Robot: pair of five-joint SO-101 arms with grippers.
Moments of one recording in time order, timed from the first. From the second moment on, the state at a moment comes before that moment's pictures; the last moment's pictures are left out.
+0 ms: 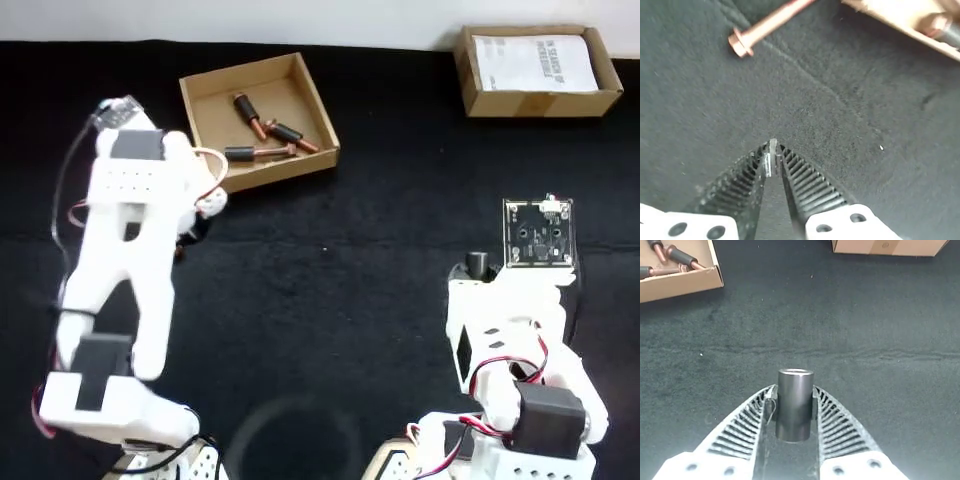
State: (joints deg) left arm -3.4 3.0 1.3 86.5 49.0; right arm 0.1 -71.8 37.5 80.5 8.0
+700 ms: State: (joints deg) left arm -6.3 14.5 -0.6 69.8 77.8; right arm 0.0 -65.2 37.5 86.2 14.0
